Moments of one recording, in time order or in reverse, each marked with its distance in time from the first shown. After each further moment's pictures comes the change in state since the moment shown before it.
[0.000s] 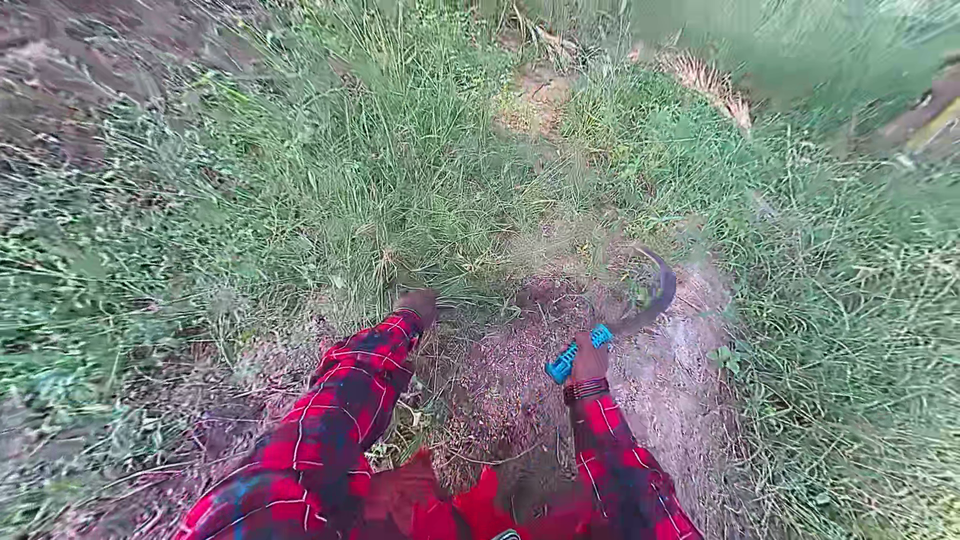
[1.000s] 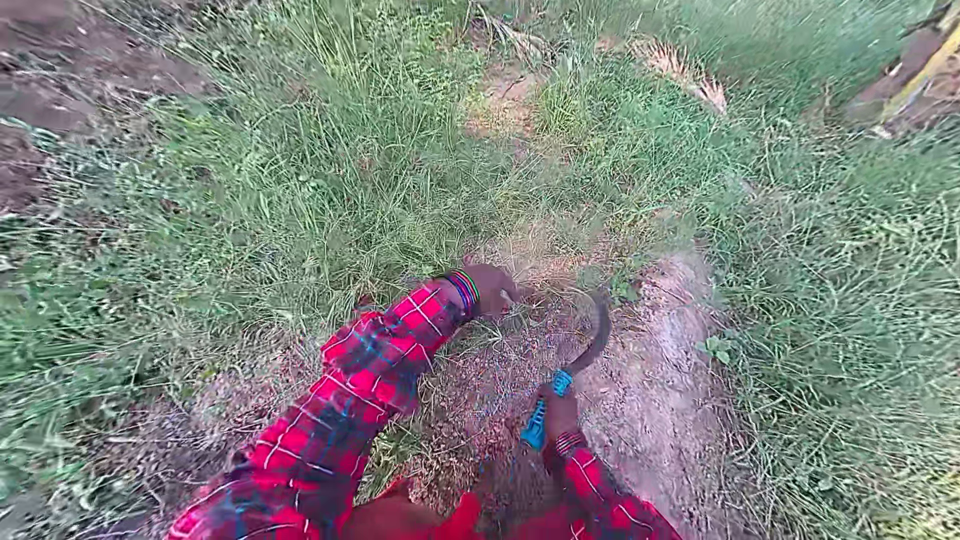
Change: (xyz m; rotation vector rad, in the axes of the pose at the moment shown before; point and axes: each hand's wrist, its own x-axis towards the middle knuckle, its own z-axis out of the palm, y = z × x) left_hand -0.043 0.177 -0.099 0.108 -0.163 0.699; right_hand -0.012 0.042 -0.055 -0.262 -0.112 0.222
